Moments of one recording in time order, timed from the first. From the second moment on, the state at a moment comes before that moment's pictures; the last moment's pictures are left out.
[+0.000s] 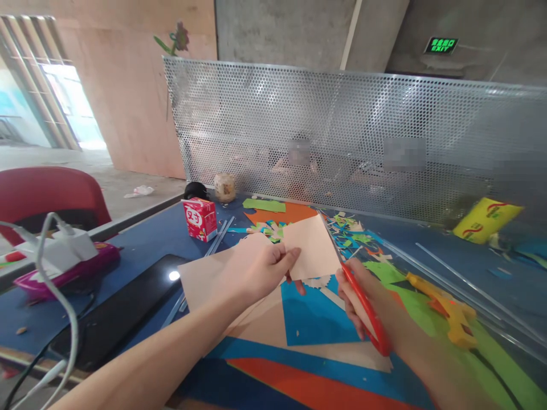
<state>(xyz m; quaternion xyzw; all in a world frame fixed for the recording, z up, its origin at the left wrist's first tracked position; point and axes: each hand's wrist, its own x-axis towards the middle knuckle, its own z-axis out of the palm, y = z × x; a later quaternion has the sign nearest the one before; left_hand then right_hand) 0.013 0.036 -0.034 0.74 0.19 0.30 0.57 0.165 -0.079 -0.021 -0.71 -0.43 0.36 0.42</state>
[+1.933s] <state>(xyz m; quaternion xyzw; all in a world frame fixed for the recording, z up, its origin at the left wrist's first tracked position) -0.001 0.084 -0.031 0.53 0.40 0.49 0.57 0.185 -0.036 -0.060 -0.77 -0.60 -0.01 0.21</state>
